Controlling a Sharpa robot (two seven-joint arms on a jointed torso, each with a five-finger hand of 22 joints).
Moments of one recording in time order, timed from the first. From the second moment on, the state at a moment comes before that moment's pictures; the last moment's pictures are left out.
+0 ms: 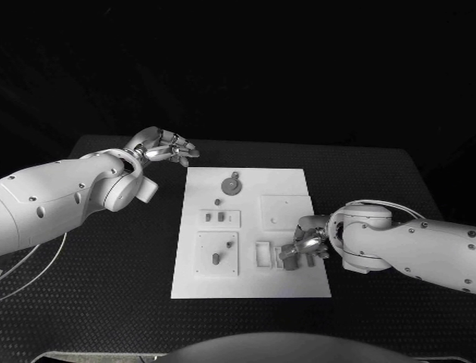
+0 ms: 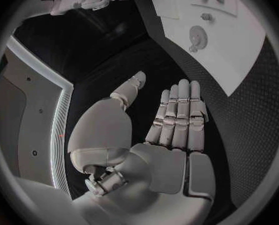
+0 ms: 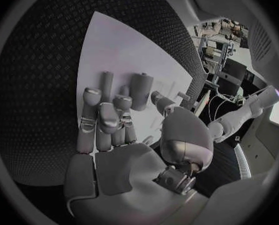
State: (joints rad) left arm 1.26 -0.74 -0.12 1.20 -0.50 -0.24 0.20; left_hand 1.04 -0.16 0.46 -0.25 0.13 0.84 0.19 0.30 0.48 1.08 0.15 0.07 0.31 0.97 0.08 0.53 0.62 0.02 0.97 -0.02 0.07 0.90; right arm 1.12 -0.83 -0.18 1.58 -1.25 0.09 -0.51; right_hand 0.72 -0.21 0.53 0.04 0.05 1.02 0.05 0.31 0.69 1.18 -0.05 1.01 1.05 1.28 -0.15 1.43 0.86 0.24 1.20 -0.06 0.82 1.31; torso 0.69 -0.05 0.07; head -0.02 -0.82
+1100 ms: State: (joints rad) left arm 1.26 -0.75 -0.12 1.20 -0.50 -0.24 0.20; left_hand 1.04 -0.16 0.46 -0.24 0.13 0.84 0.19 0.30 0.48 1.08 0.15 0.07 0.31 0.97 0.08 0.53 0.62 0.02 0.97 -0.02 0.07 0.90; right arm 1.13 -0.86 -0.17 1.59 -1.17 0.03 -0.51; right_hand 0.78 -0.03 0.47 -0.18 0.04 1.07 0.05 0.28 0.68 1.20 -0.05 1.01 1.05 1.28 -0.15 1.43 0.86 0.24 1.20 -0.05 0.85 1.31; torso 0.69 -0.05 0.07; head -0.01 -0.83
